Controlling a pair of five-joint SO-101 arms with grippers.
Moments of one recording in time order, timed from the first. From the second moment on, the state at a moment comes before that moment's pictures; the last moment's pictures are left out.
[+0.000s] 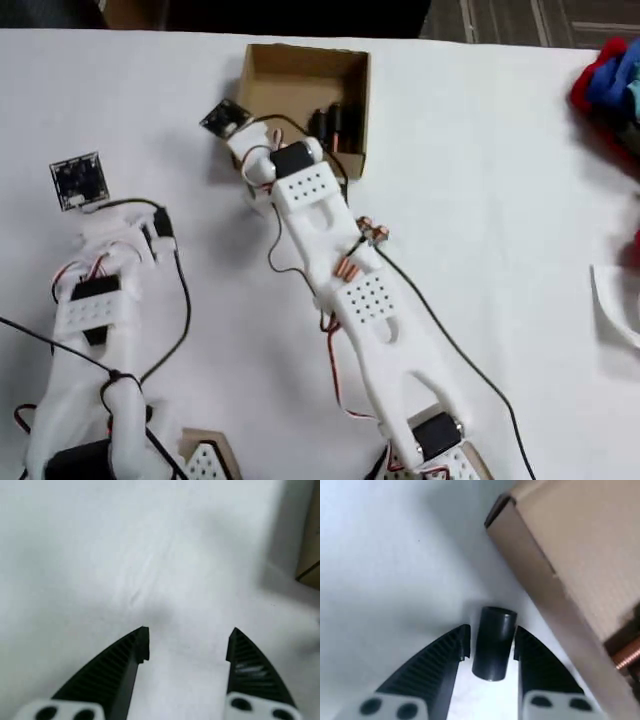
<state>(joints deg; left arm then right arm) -23.0 -29.5 65.3 15.7 6.5 -31.7 78.1 -87.3 85.8 24.9</state>
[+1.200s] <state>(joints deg) -23.0 -29.5 65.3 15.7 6.5 -33.3 59.4 -55.5 99.8 16.7</state>
